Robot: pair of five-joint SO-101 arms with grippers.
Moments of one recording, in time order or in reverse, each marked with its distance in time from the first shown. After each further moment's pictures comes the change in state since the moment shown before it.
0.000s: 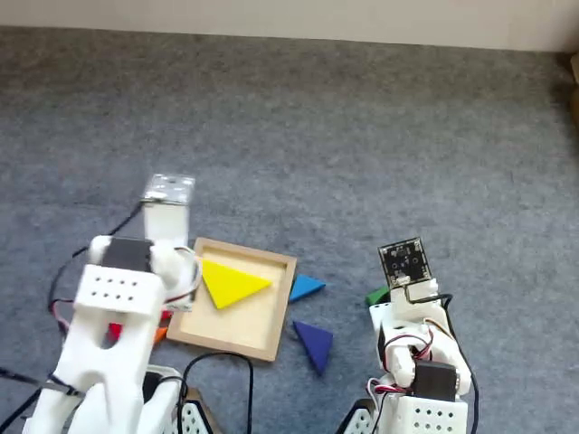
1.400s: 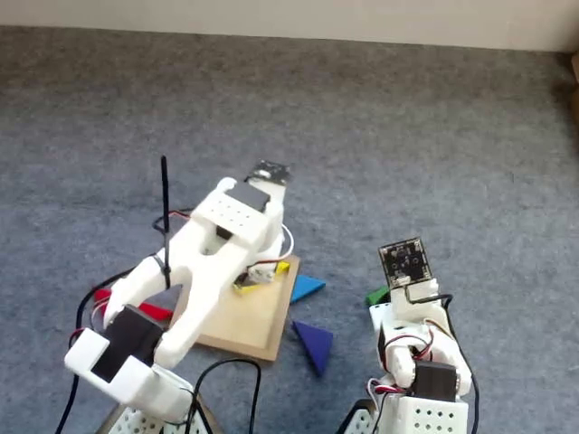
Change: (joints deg) left arm 22.3 43.6 -27.3 -3.5 12.9; right arm 0.0 0.0 0.0 0.0 0.0
